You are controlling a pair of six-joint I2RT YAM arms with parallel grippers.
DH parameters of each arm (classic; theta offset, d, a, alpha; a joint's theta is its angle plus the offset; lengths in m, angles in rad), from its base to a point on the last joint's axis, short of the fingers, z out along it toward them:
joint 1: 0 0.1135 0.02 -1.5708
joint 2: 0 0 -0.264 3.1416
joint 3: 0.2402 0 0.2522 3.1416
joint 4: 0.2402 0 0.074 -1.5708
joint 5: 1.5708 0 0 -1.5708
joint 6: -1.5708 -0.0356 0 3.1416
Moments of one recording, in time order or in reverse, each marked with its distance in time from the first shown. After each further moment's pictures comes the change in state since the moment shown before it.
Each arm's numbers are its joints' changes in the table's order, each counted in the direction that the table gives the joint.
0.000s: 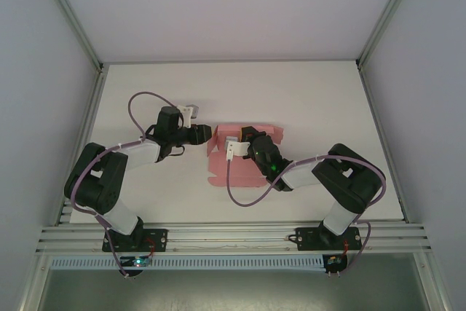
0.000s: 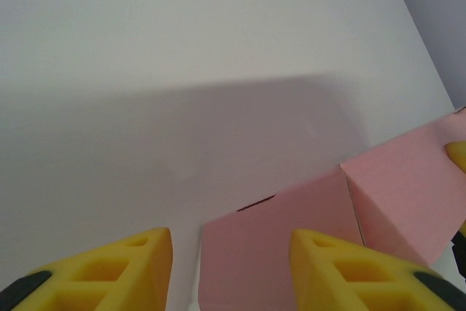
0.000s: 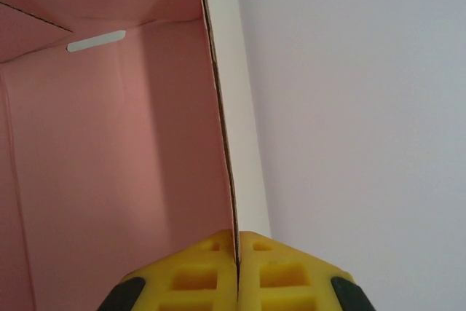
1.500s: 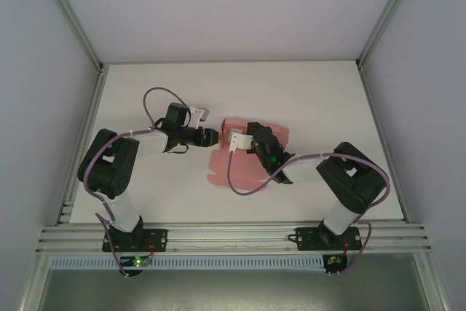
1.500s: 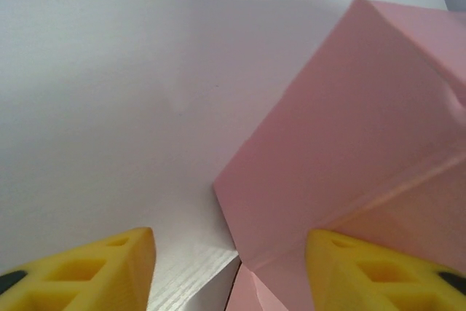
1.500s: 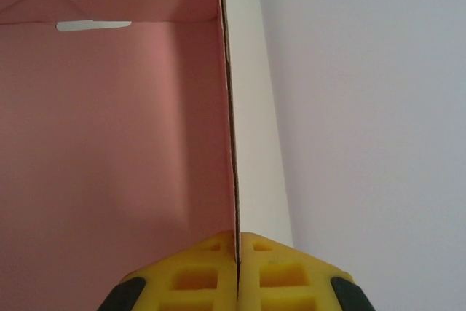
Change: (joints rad) left arm -0.003 0.160 0.139 0.141 0.163 -0.163; right arm -0.055 -0.017 0.066 0.184 0.030 -0.056
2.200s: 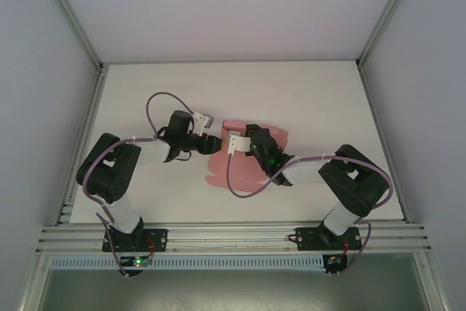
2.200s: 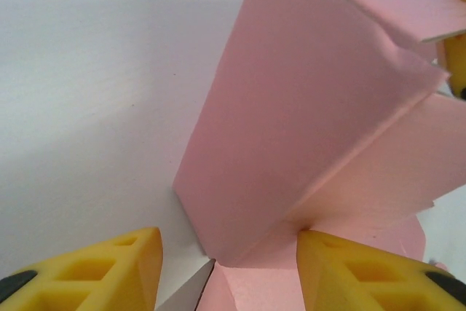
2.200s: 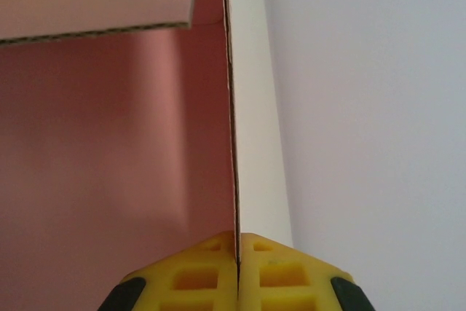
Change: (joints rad) left arm -0.065 -0.044 -0.113 -0.163 -0.073 -0.033; right arm 0.041 -0.033 -0.007 0.039 0.023 -0.005
